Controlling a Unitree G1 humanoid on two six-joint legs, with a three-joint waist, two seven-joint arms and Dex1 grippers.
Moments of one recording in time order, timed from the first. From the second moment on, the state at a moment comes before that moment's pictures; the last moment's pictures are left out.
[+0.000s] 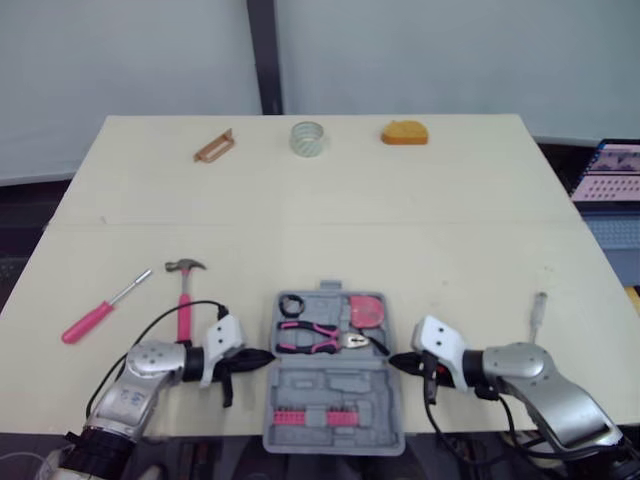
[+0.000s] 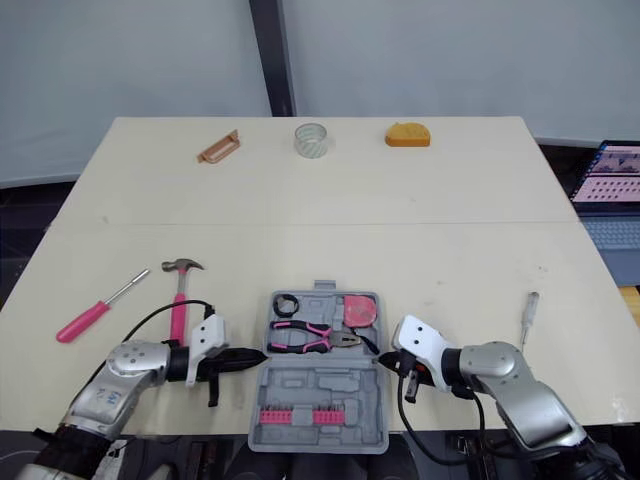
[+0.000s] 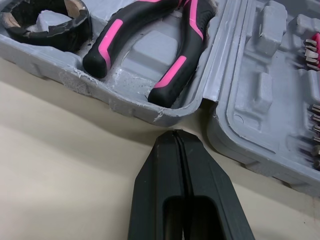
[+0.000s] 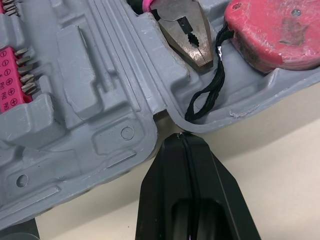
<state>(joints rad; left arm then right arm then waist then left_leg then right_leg) -0.08 0.61 -0.13 0.10 -0.19 0.09 -1.02 -0.01 -0.74 0.20 -0.34 0.17 0.50 0.93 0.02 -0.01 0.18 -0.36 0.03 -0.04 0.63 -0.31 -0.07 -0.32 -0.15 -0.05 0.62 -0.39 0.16</state>
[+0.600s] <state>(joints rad) -0.15 0.56 -0.14 0.15 -0.17 0.09 -1.00 -0.09 -0.71 0.21 -0.28 0.15 0.50 0.91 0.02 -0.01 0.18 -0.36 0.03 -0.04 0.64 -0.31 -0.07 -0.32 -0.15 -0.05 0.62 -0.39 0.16</state>
